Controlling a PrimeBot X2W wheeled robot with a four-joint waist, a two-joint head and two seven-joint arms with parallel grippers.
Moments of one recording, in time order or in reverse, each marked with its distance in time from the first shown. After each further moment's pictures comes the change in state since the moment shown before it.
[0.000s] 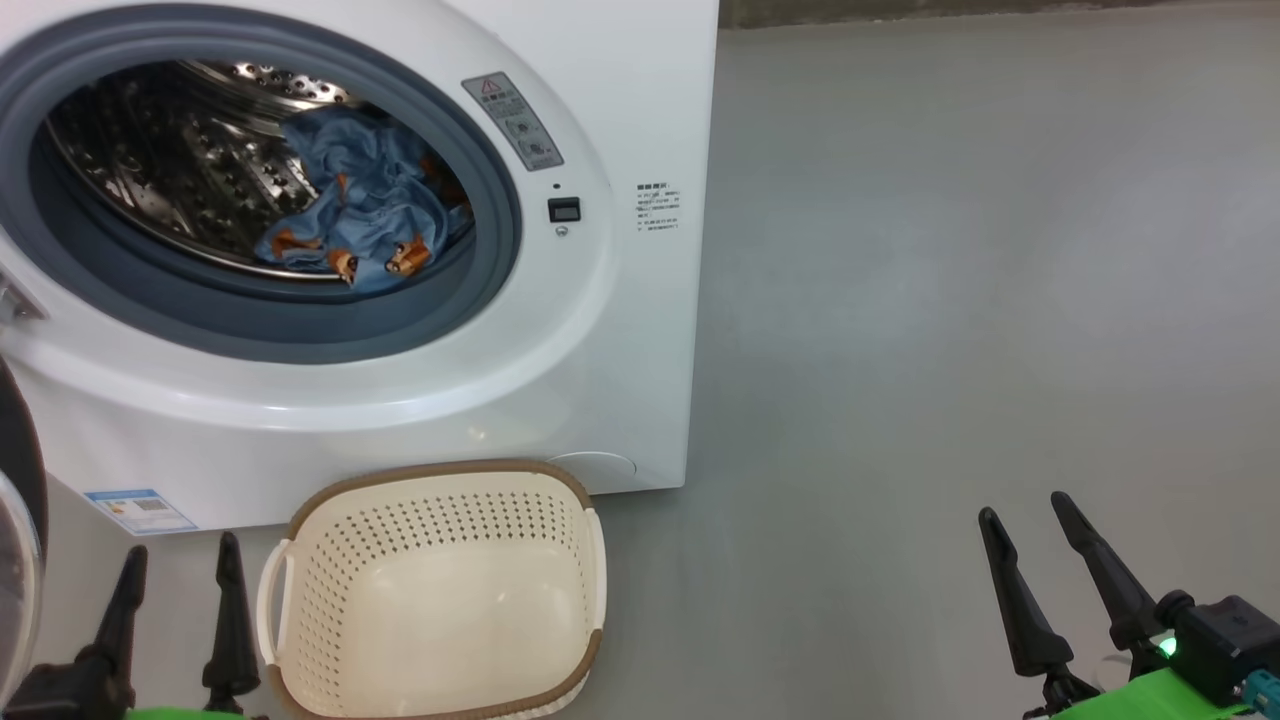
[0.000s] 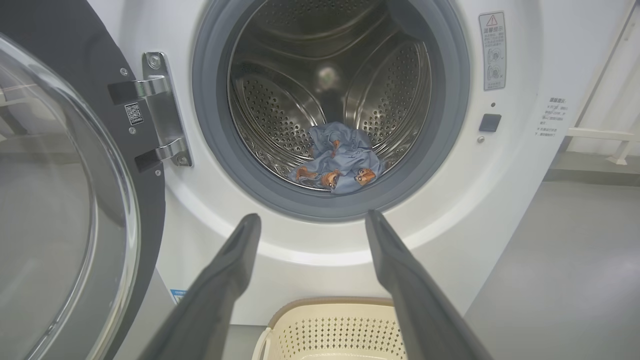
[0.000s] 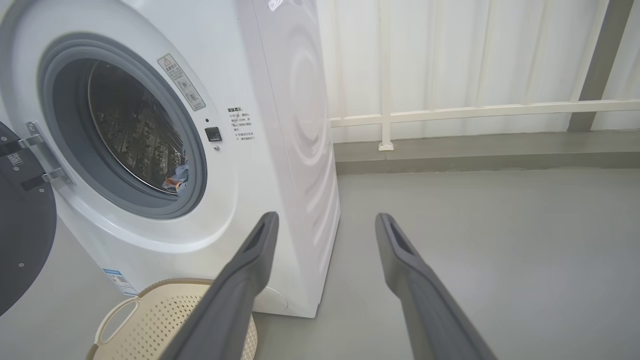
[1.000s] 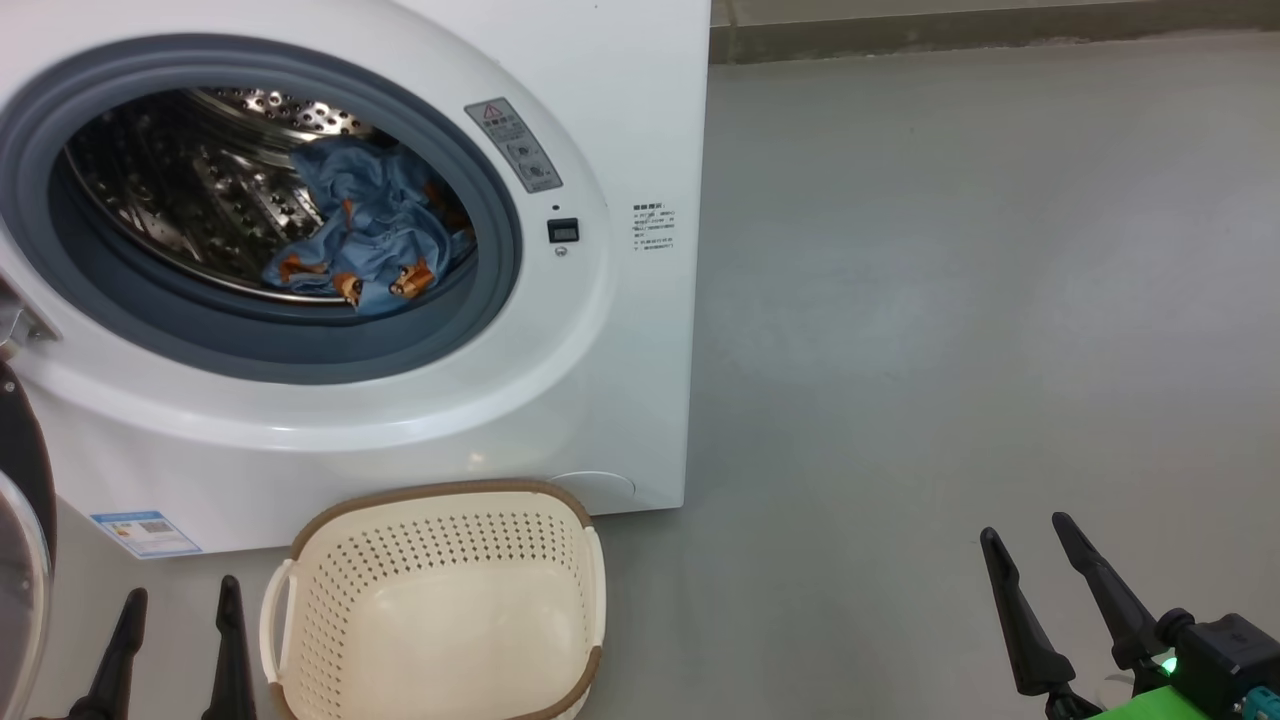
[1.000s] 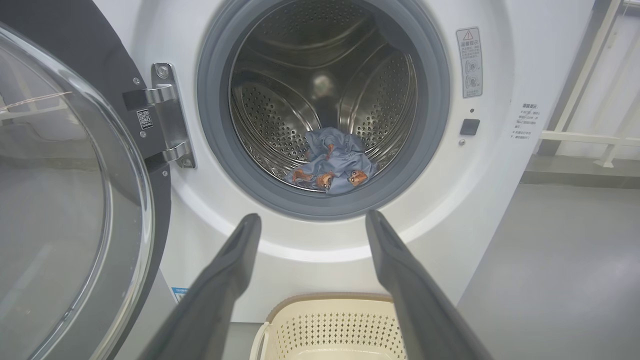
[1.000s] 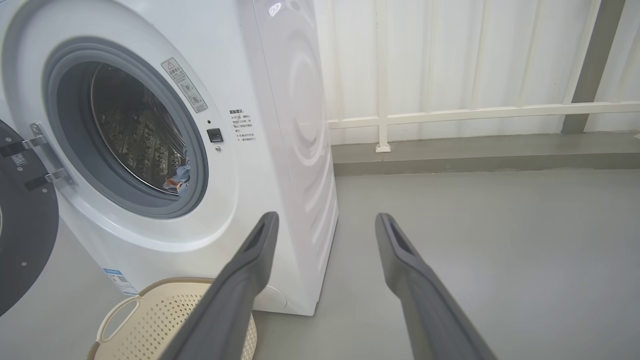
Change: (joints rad) left arm 0.112 -0.019 0.016 -0.092 0.000 0.000 0.000; right arm 0.036 -0.003 0.000 -0.003 0.000 0.000 0.000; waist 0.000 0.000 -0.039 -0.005
